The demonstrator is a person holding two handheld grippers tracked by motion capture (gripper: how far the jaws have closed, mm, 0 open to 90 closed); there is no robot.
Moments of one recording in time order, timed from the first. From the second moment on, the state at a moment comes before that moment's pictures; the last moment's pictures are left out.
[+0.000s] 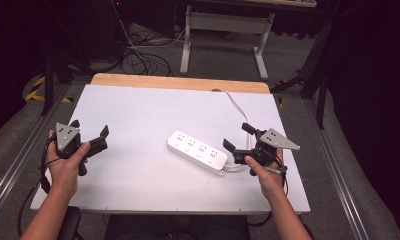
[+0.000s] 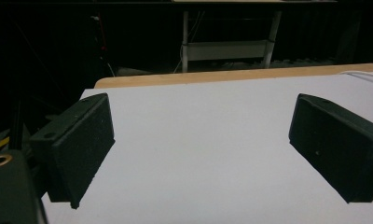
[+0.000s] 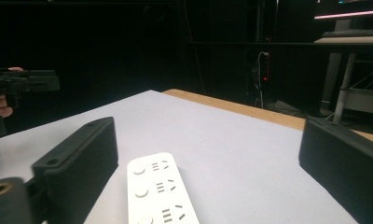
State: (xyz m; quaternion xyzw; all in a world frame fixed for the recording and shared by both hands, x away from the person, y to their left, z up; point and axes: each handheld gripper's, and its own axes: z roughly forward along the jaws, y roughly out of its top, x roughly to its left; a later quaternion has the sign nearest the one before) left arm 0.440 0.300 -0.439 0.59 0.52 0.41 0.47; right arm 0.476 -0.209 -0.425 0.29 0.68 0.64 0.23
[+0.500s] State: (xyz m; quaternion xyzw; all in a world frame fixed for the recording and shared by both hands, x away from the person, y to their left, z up) left arm 0.440 0.301 -0.438 0.59 0.52 0.40 0.47; right arm 0.477 -0.216 -0.431 0.30 0.66 0.66 0.22
